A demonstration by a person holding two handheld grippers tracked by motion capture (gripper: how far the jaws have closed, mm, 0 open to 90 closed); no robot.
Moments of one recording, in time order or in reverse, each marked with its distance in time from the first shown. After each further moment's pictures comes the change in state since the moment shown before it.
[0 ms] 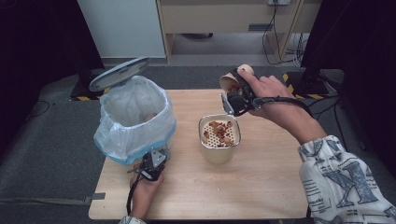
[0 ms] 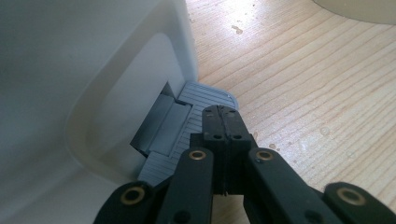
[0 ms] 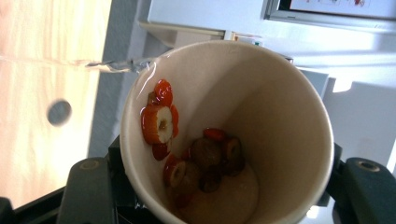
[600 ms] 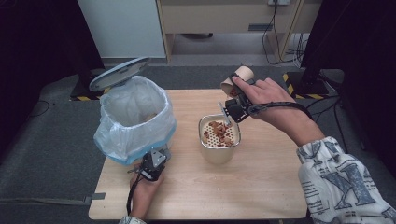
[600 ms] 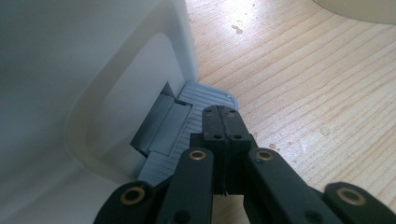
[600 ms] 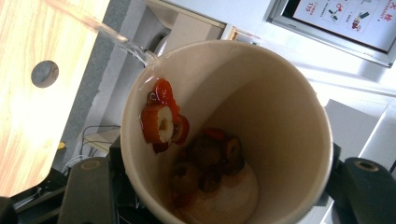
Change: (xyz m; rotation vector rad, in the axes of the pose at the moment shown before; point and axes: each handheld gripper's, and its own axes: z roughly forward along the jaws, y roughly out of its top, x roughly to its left) left arm 0.000 0.000 0.000 0.000 0.000 0.000; right arm 0.018 0.006 0.005 0.047 -0.031 -0.215
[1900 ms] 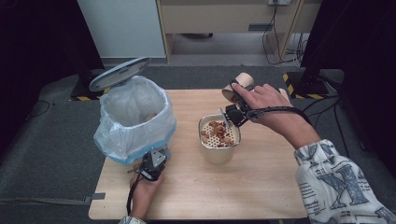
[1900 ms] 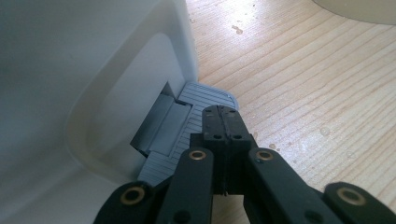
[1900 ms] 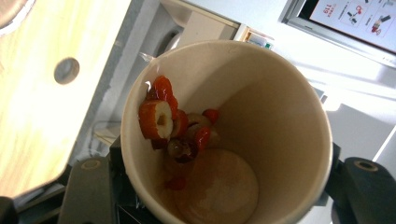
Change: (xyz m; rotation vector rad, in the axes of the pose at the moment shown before) left arm 0.000 0.000 0.000 0.000 -0.001 -0.002; right arm 0.023 0.005 0.009 0.011 0.043 -0.020
